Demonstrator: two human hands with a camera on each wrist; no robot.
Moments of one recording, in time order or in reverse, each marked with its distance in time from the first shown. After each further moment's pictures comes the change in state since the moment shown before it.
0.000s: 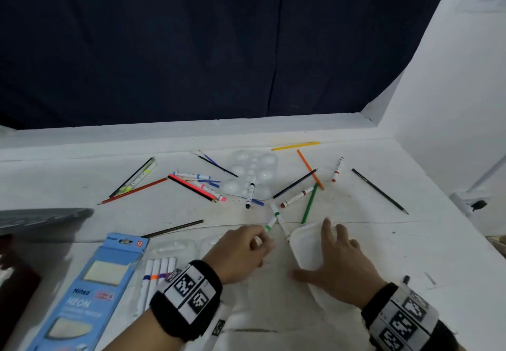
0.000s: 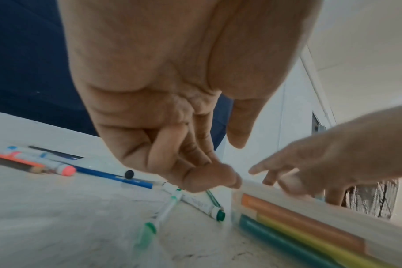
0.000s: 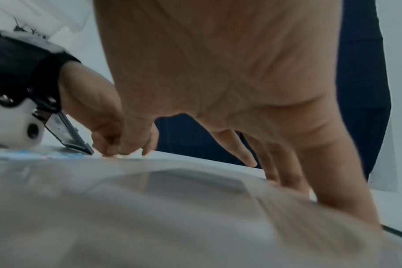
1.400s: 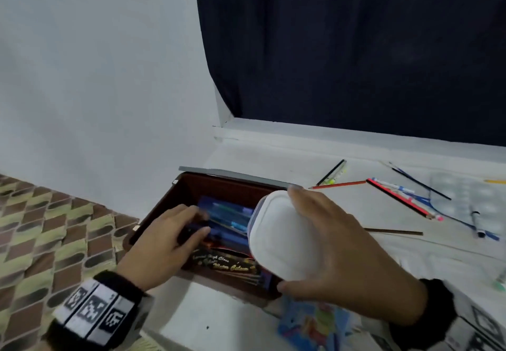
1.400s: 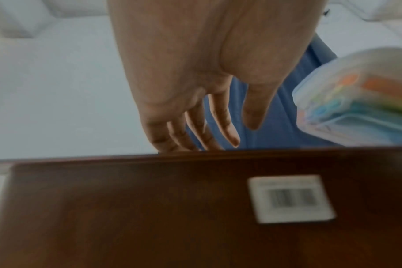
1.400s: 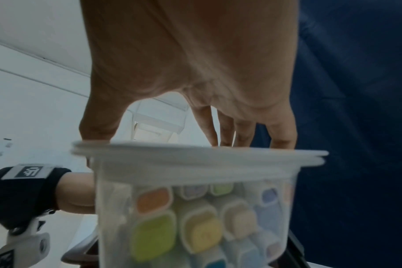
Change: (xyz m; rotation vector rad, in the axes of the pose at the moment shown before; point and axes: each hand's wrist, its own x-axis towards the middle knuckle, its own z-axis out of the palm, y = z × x) left_hand -0.362 -0.290 -0.268 0.385 0.662 -0.019; right_hand -0.142 -0.397 0.062 -0.002 0.036 -0.942
